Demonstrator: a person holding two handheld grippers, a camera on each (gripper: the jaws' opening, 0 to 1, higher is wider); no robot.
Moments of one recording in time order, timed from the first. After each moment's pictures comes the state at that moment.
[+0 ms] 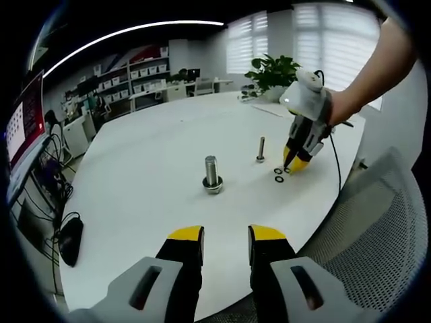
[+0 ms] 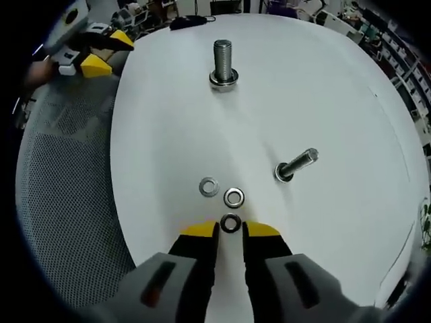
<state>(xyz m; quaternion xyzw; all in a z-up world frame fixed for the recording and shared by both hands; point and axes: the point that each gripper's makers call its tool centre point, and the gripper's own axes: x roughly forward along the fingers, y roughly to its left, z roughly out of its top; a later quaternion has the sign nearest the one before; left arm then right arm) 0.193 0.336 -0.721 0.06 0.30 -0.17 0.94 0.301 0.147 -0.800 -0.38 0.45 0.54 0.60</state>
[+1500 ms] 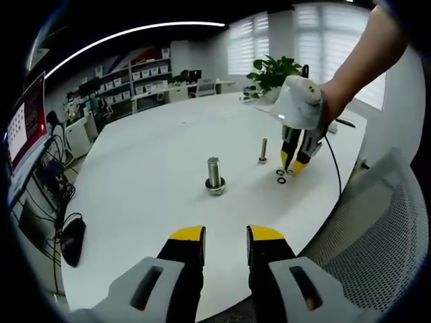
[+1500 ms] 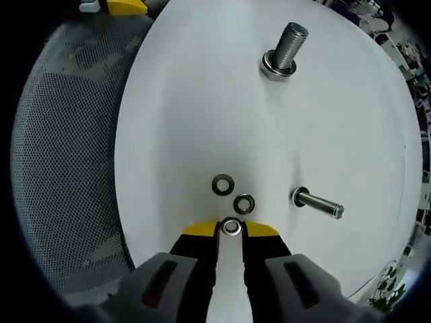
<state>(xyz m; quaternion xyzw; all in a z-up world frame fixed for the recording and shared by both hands) 0.195 0.338 -0.719 0.06 0.30 -0.17 0.94 0.295 0.154 -0.802 -0.55 0.43 0.55 0.46</state>
